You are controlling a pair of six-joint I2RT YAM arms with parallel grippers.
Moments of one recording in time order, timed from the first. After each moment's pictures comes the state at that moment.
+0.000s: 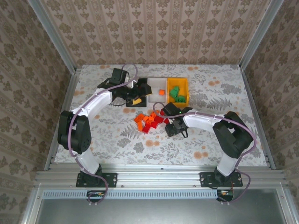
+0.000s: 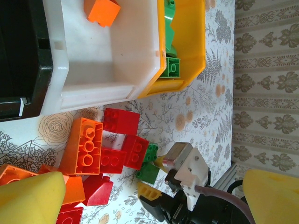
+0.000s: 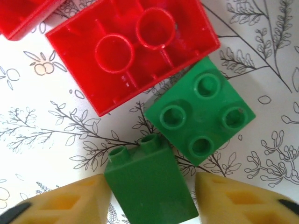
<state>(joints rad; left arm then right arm) -0.40 1.74 1.37 -0.52 0.69 -0.62 0.65 1.74 1.02 -0.62 0.11 0.23</state>
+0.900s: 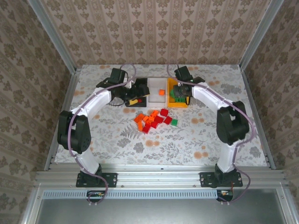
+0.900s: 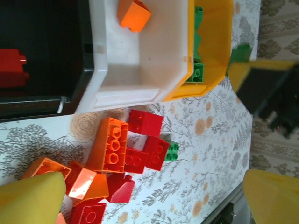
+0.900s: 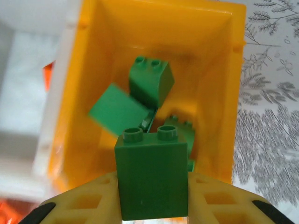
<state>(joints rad) -0.39 1.74 1.39 -0.59 0.61 -0.58 0.35 1.94 1.57 -0.65 0.18 0.23</state>
